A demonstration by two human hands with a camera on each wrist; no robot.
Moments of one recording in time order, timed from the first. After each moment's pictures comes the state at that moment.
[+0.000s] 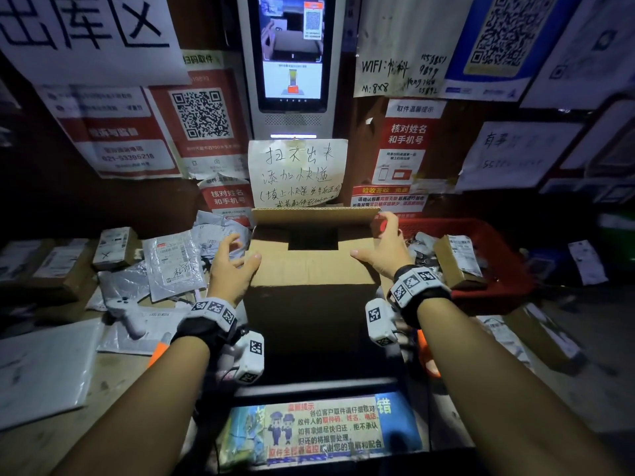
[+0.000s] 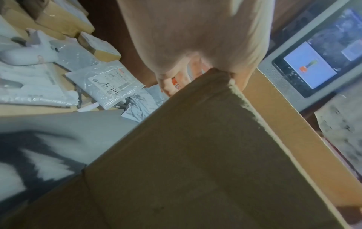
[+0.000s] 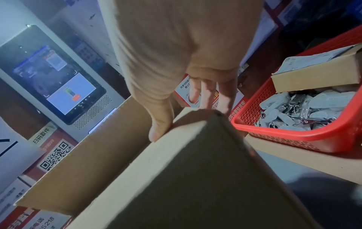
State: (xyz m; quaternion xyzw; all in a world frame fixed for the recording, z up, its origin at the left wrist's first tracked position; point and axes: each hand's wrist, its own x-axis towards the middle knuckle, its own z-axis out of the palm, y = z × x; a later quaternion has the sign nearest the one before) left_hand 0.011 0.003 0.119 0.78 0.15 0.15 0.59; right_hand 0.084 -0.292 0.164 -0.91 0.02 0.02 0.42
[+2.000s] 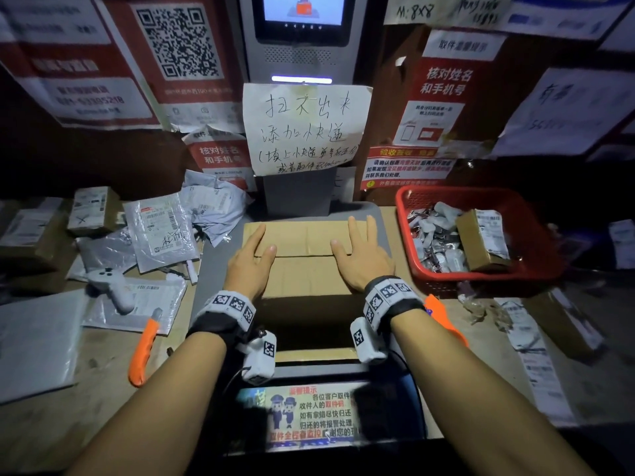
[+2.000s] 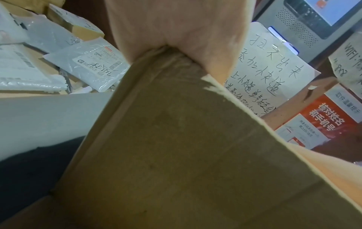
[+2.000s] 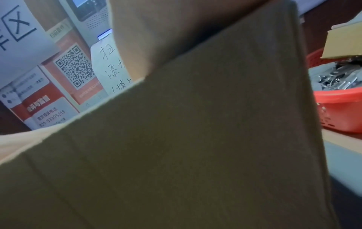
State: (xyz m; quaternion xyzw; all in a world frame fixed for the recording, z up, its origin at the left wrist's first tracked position) left_hand 0.038 -0.012 0.056 0.88 0.19 0.03 0.45; right_hand 0.096 -0.236 0.069 -0.98 -0.02 0.10 0.17
